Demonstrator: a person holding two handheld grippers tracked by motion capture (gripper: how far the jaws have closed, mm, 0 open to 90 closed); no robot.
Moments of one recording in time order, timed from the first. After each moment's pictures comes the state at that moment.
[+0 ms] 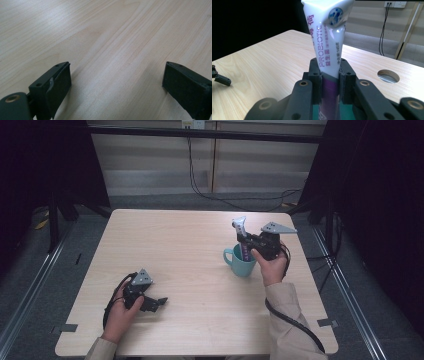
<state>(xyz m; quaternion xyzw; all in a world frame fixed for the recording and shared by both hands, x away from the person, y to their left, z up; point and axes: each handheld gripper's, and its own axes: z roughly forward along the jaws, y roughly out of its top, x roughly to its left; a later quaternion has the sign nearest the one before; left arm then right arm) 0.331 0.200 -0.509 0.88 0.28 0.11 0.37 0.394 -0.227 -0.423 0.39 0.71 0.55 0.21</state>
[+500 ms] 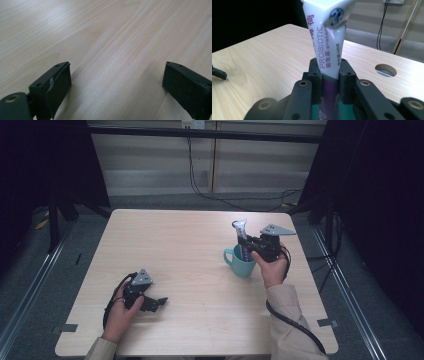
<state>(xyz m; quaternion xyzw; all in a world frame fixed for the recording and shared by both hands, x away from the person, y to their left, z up) 0.331 0.200 -0.509 0.88 0.28 0.11 0.37 0.392 -0.228 -0.429 0.39 0.72 0.53 0.22</state>
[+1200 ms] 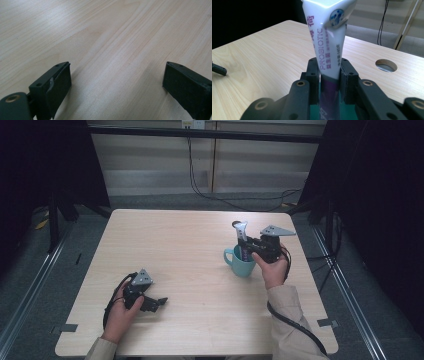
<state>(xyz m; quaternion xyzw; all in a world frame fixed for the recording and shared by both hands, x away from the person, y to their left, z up) 0.330 0.200 -0.509 0.88 0.28 0.11 0.37 0.392 -0.230 -0.432 0.40 0.72 0.52 0.21</state>
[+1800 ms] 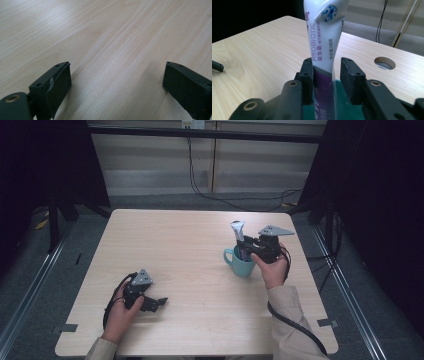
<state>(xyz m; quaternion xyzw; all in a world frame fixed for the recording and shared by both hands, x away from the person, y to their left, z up) 0.330 0.200 -0.509 0.88 0.28 0.11 0.37 0.392 -0.228 -0.431 0.40 0.74 0.51 0.21</state>
